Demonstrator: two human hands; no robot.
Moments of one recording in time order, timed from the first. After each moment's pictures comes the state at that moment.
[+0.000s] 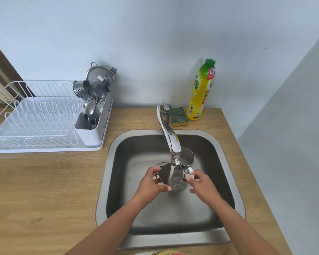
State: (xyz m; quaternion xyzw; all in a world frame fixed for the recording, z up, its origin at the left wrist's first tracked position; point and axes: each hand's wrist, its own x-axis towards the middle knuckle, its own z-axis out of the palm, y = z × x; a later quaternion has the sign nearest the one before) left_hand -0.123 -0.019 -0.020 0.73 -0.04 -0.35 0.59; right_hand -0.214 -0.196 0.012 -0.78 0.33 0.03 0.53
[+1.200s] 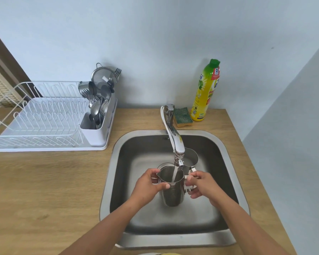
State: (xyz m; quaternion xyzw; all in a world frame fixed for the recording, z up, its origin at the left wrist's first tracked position) left_hand -0.120 -0.002 -0.010 0.82 -0.08 -0.27 0.49; right_hand -0.201 -0.202 0.012 -0.71 0.35 0.11 0.60
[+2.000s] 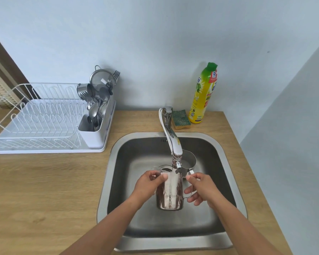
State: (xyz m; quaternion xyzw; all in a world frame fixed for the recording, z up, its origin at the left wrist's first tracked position) left_hand -0.115 -0.012 -0.004 0.77 -0.02 -0.31 0.55; right_hand -0.205 -0.201 0.024 -0.70 0.38 0.12 0.59
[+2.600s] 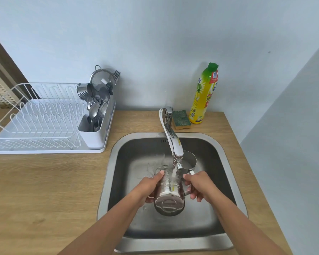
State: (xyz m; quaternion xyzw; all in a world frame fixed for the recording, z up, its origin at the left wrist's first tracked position) left_hand -0.107 -0.018 0.002 0.74 0.08 -0.45 0.50; right_hand -0.184 -0.198 0.028 -0.72 0.42 0.17 0.52
